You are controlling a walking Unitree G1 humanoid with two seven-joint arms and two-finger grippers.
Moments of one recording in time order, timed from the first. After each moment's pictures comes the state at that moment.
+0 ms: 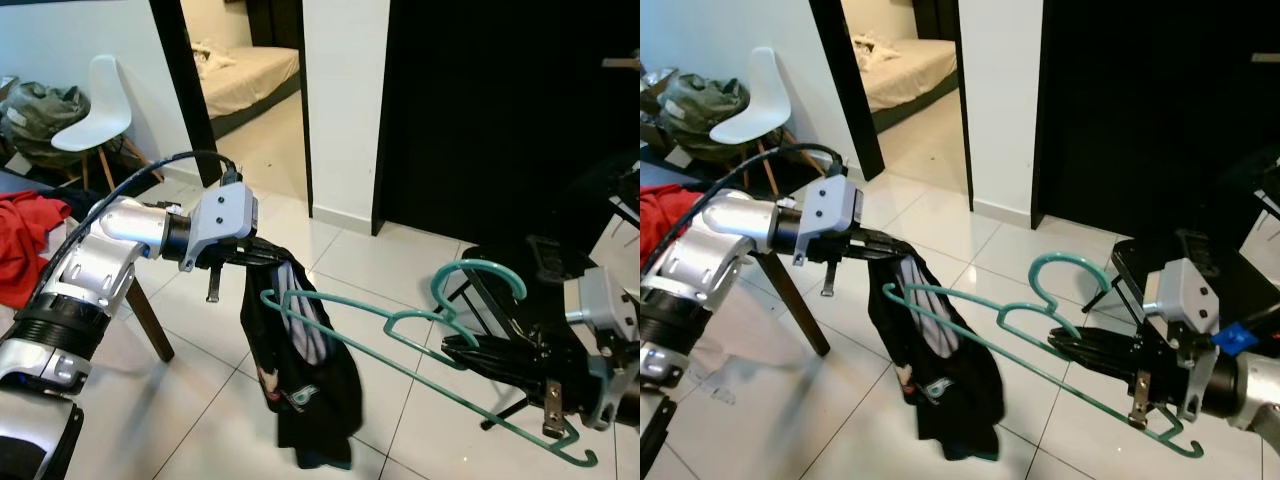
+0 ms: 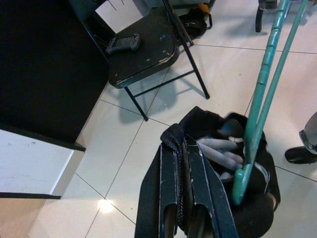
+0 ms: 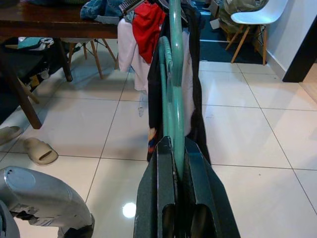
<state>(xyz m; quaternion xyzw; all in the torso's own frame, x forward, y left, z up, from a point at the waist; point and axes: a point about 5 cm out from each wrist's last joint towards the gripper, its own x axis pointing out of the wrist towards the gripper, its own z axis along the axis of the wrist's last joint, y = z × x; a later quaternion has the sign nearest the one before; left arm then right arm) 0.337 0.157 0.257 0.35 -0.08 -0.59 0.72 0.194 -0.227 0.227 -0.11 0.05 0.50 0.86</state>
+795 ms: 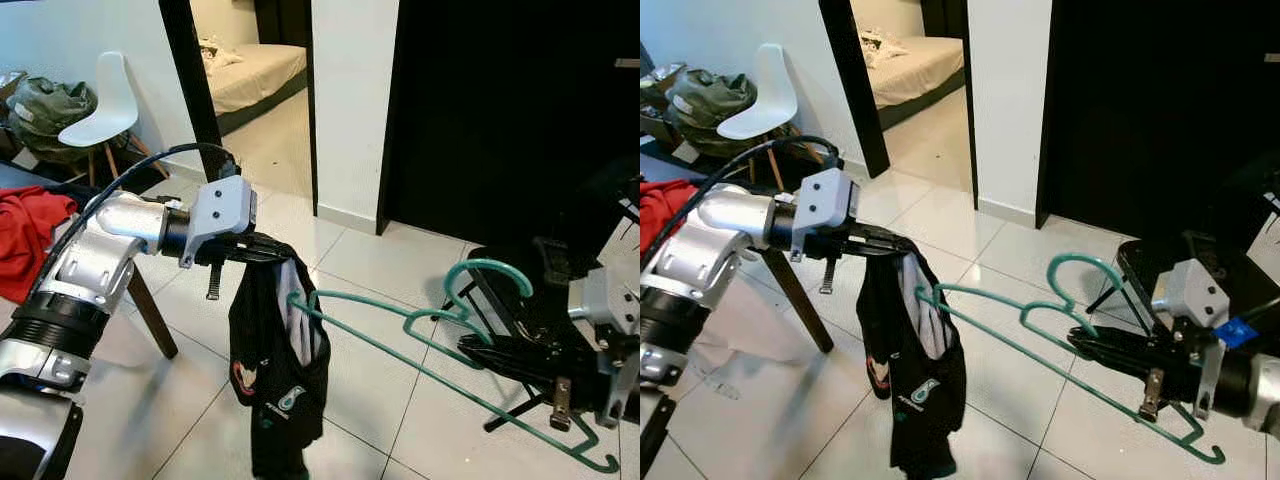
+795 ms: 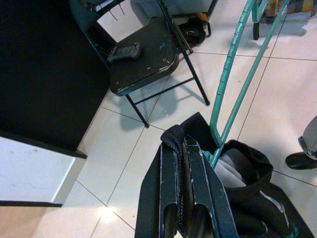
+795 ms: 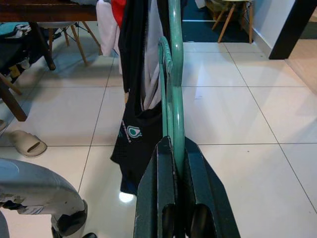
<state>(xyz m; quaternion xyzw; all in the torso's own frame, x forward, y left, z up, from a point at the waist) 0.332 0.153 0.269 0.35 -0.11 -0.60 0.71 0.196 -0.247 0.223 -0.12 0.08 0.46 0.88</state>
